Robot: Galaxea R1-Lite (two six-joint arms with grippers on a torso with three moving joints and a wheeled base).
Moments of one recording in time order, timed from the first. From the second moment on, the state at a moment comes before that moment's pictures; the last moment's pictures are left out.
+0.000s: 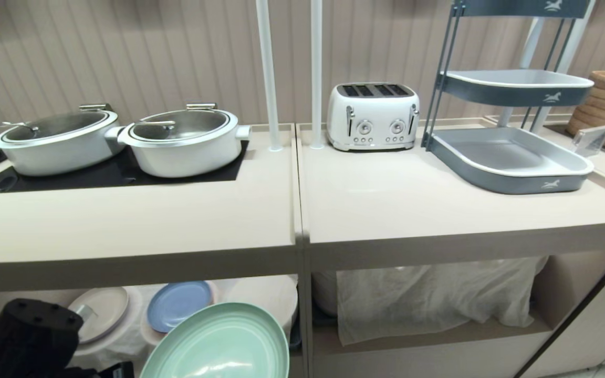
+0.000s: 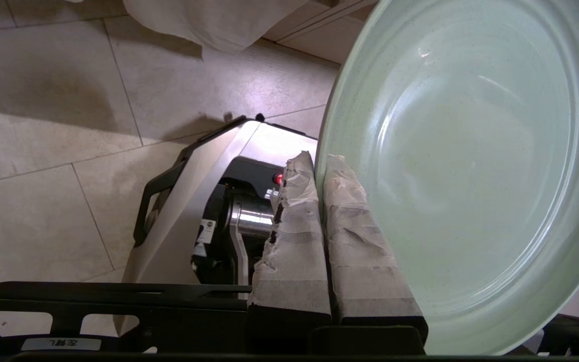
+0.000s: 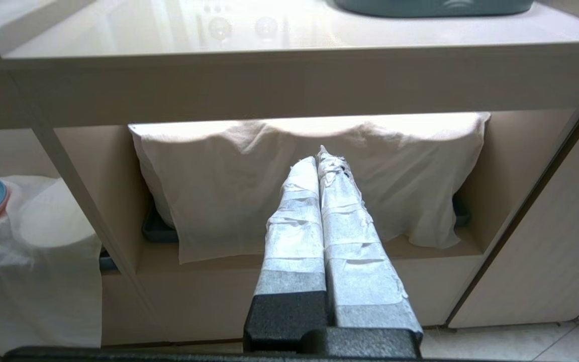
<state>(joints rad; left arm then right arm) -0.46 1.23 -0.31 0.04 0.05 -0.82 0.00 0.00 0.00 0.00 0.00 0.00</state>
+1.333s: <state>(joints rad) -0.46 1.23 -0.31 0.03 0.05 -0.82 0.00 0.00 0.00 0.00 0.00 0.00</state>
